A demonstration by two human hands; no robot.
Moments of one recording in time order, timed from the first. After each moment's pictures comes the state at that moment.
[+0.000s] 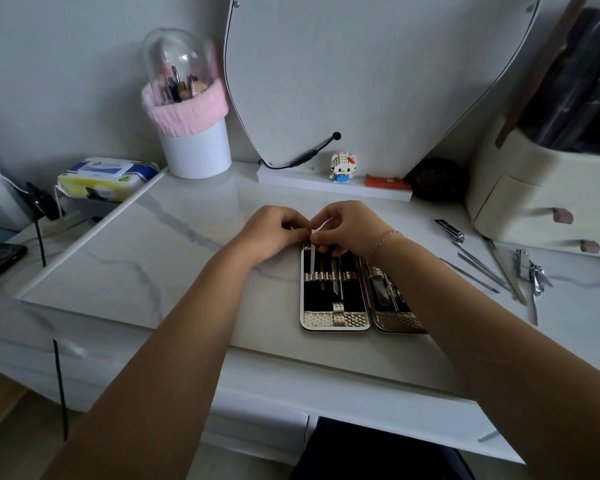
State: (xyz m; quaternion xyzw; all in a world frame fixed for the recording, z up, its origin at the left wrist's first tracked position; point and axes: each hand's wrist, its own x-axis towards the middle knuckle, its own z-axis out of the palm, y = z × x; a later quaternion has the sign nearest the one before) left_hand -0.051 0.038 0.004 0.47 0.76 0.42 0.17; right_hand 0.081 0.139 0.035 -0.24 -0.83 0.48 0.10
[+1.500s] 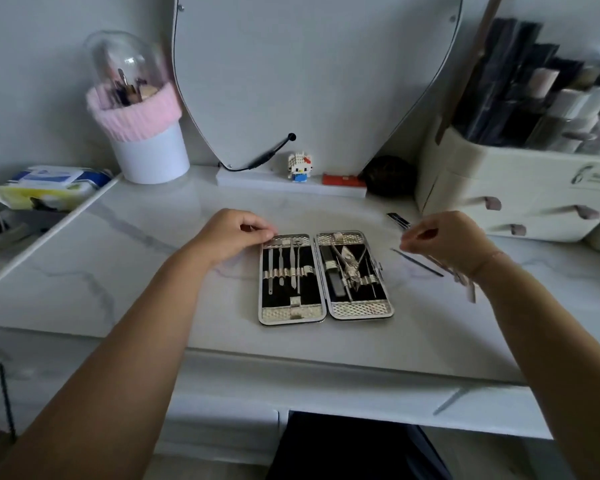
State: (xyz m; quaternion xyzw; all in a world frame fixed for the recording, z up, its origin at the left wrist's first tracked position) left_hand -0.052 0.037 0.000 0.48 0.72 0.45 0.22; right_hand 0.235 0.212 0.044 -0.39 -0.88 0.22 0.17
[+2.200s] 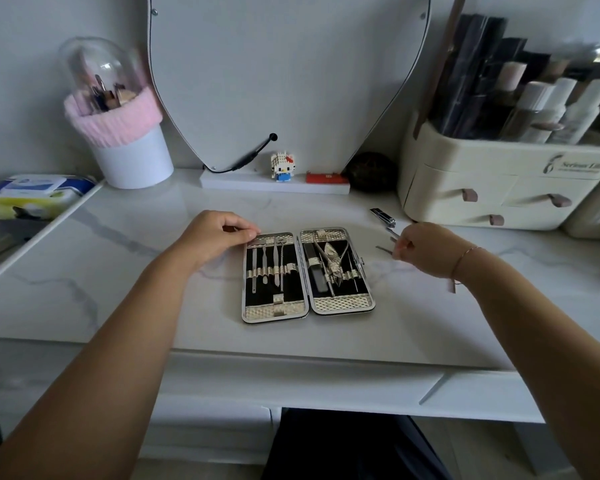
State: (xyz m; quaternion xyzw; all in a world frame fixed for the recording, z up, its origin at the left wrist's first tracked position) left_hand -0.052 0.036 0.000 0.46 0.73 0.46 0.23; right_hand 0.240 0.219 0.031 -0.41 -0.90 0.11 -0.01
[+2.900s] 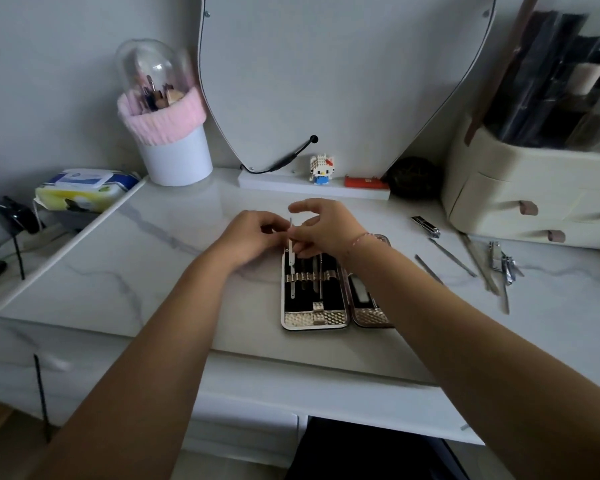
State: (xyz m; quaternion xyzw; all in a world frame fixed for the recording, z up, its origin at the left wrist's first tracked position) left_hand -0.050 0.037 0.005 0.47 0.75 0.43 0.18; right_hand 0.087 0.122 0.045 -0.26 -0.75 0.59 0.15
